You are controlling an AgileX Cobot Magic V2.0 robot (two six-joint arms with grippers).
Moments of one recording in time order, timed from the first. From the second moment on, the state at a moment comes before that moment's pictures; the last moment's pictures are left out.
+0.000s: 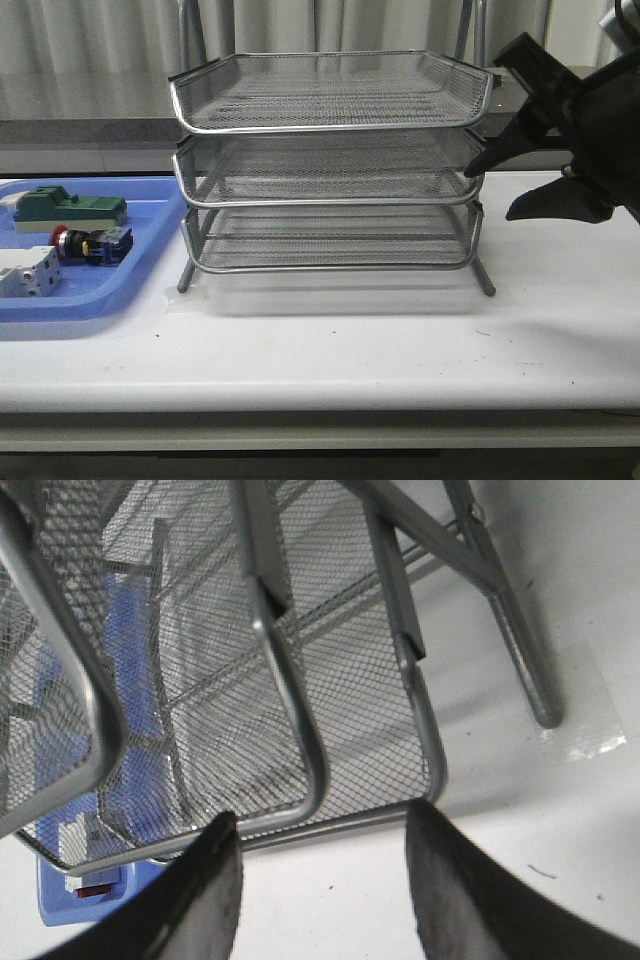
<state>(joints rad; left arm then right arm) -0.06 0.00 0.00 -0.02 -0.03 -0.07 0.15 1.53 -0.72 1.70 0.39 -0.89</state>
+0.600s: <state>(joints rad) -0.06 0.00 0.00 -0.02 -0.03 -0.07 0.14 1.71 -0.82 1.80 0.56 -1.05</state>
